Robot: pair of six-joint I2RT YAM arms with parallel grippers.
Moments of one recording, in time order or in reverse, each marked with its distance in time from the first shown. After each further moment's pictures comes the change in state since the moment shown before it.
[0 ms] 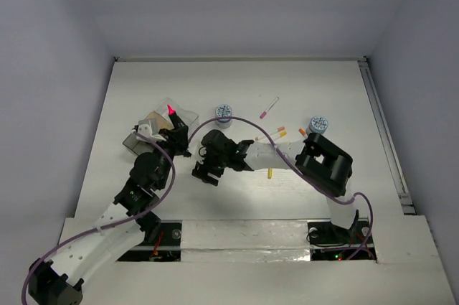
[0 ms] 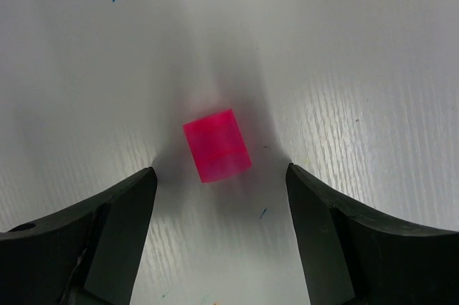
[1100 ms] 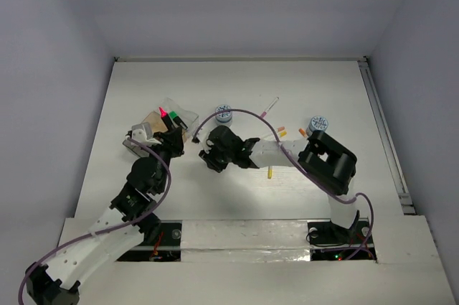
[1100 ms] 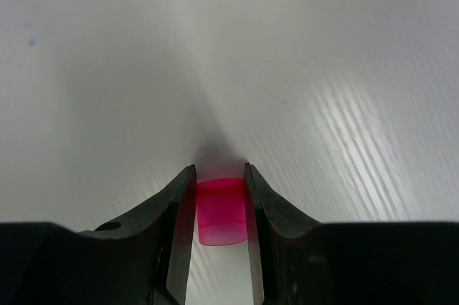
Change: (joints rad) left arm -0.053 -0.093 0.000 -0.076 -0.179 0.003; right arm -0.050 0.010 -0.018 0.092 0.087 0.135
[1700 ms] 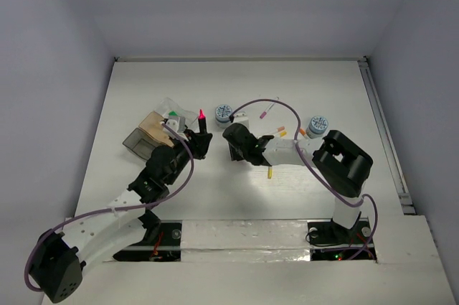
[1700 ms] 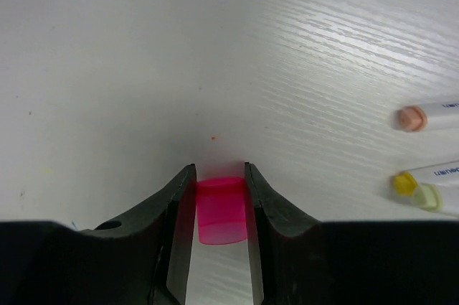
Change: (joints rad) left arm -0.001 0.301 0.001 0.186 0.395 0.018; right arm -0.071 -0.135 -0.149 -0.077 0.487 0.622
